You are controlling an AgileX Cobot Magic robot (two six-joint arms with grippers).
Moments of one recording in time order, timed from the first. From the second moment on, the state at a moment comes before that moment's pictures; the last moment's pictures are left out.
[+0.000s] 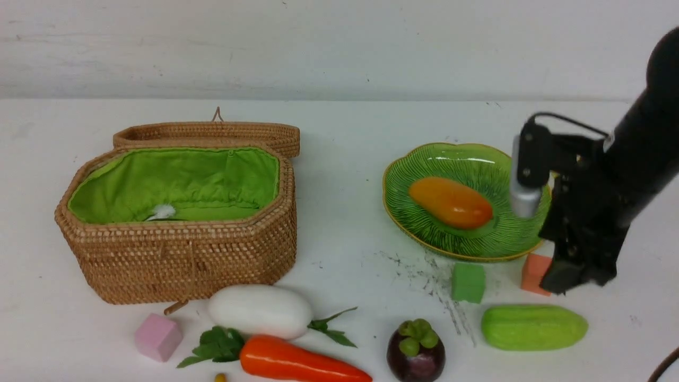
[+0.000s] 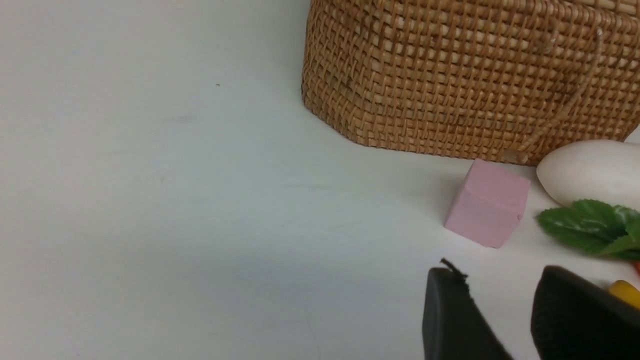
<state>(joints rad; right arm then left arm) 0.21 1.65 -1.29 0.22 1.08 -1.18 -0.13 -0.01 0.03 0.23 0.40 -0.45</state>
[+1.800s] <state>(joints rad) 0.38 1.74 -1.68 0.50 1.08 -1.10 -0.13 -0.01 0.03 0.23 0.40 -0.45</state>
